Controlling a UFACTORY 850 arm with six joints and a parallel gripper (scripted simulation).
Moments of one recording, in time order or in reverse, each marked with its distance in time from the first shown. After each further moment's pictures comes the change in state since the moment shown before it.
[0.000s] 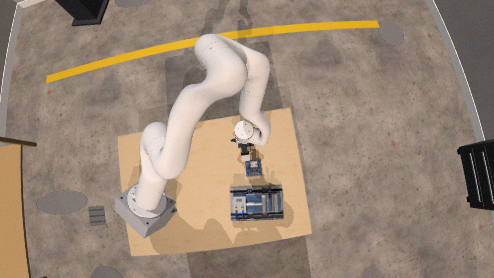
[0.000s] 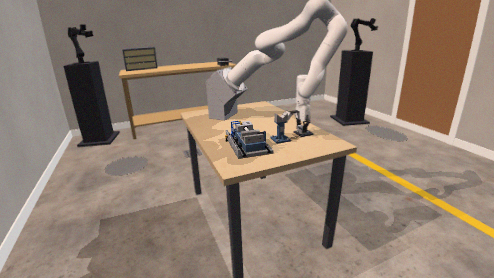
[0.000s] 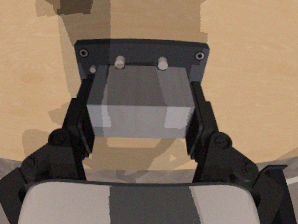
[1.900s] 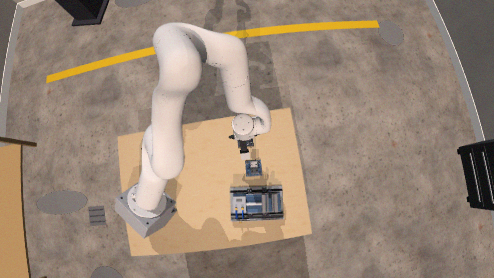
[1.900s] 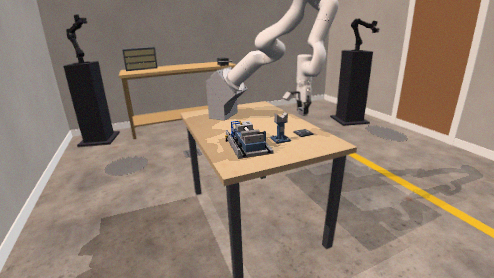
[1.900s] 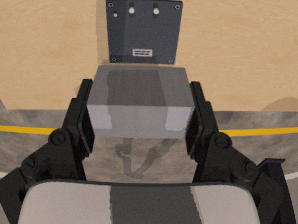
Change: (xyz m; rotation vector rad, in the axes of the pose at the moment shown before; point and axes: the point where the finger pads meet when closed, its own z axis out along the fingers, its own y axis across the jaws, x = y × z) arm 0.000 0.000 -0.116 0.007 0.001 -0.001
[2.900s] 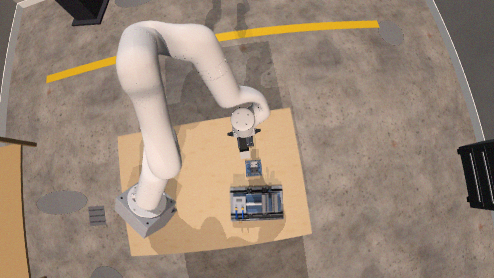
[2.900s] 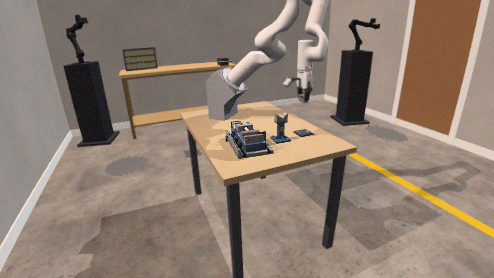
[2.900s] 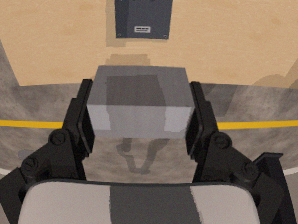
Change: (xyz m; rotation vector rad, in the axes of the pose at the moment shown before) arm 0.000 0.000 -0.079 -0.006 -0.002 0.001
